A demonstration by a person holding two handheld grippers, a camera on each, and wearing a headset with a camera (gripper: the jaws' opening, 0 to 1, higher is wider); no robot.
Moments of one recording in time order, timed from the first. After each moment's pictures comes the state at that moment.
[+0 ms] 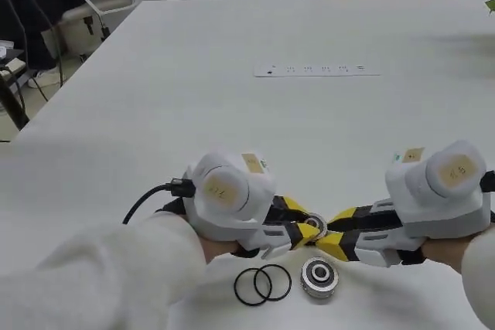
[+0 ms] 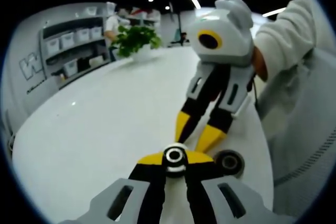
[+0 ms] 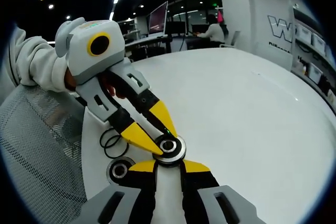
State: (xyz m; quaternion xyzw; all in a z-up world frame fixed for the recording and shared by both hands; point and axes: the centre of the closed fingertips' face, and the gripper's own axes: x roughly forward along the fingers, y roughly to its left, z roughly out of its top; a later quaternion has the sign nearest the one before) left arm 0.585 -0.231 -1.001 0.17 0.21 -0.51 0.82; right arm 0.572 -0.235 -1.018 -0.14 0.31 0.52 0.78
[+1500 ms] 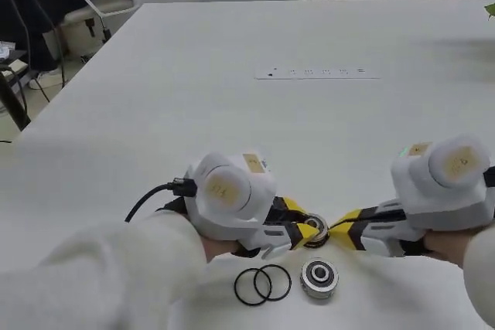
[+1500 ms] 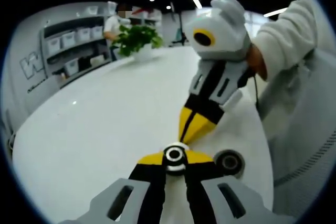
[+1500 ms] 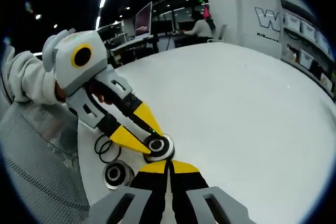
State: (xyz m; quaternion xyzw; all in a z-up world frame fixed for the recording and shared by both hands) left arm 0.586 -0.229 -1.002 0.17 0.21 -0.51 0.82; right arm 0.586 -0.244 -1.012 -0.07 0.35 0.47 0.81
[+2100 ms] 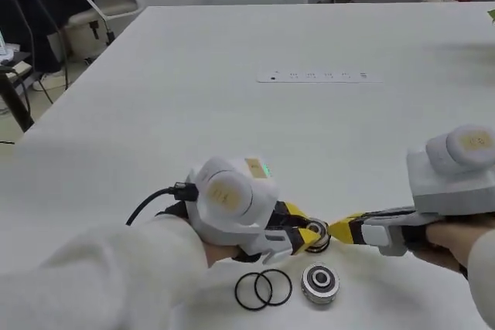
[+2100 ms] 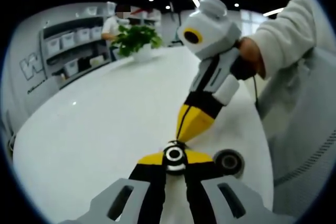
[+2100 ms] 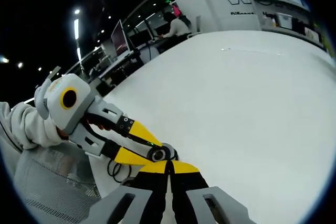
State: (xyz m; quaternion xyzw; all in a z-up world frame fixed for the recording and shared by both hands) left arm 0.584 -0.230 -1.002 0.17 0.21 -0.51 0.82; right arm 0.582 -0.240 -1.004 0.04 0.39 0.45 0.81
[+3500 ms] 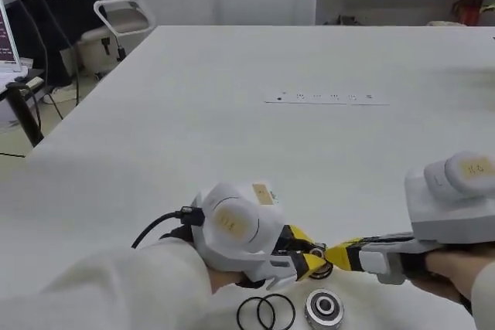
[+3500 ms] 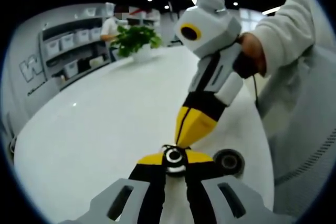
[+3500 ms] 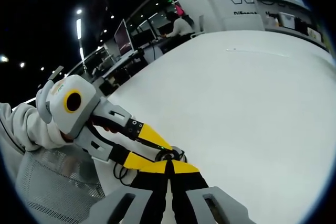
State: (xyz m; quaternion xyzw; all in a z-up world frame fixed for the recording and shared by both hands) left arm 0.584 -0.231 -1.002 0.18 0.21 -0.51 0.82; right arm 0.580 -0.229 -1.000 0.04 0.39 0.46 0.80
